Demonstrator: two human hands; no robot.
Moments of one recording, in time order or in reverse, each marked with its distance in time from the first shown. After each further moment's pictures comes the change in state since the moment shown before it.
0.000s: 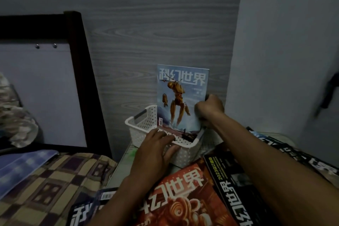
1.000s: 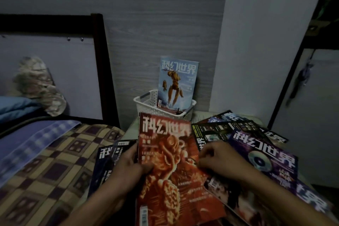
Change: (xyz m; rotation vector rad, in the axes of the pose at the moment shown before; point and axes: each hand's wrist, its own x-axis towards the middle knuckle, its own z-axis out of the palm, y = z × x) left_hand -0.146 0.124 -0.127 -1.054 -0.236 -0.929; right_hand -0.254 0.060 -0.134 -0.436 -0.515 -0.271
